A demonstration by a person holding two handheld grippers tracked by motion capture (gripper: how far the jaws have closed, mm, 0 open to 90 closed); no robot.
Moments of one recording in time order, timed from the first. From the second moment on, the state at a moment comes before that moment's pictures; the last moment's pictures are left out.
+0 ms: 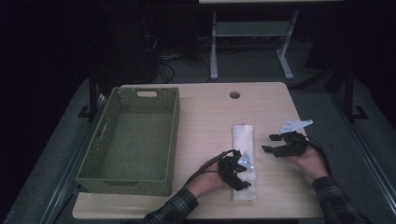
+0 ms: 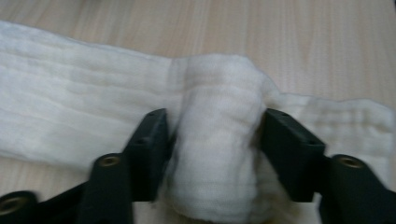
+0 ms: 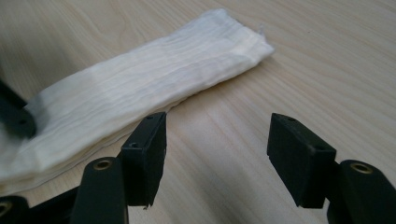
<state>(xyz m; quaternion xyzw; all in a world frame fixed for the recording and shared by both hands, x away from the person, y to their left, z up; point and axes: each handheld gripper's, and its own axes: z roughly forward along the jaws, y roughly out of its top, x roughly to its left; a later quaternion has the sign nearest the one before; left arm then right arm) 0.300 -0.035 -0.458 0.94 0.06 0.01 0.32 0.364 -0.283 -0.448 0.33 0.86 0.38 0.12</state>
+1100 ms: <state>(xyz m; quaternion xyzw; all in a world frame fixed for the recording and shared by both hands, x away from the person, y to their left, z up) 0.300 -0.034 -0.455 0.94 0.09 -0.02 0.31 0.435 -0.225 -0.434 0.20 0.90 0.38 0.04</state>
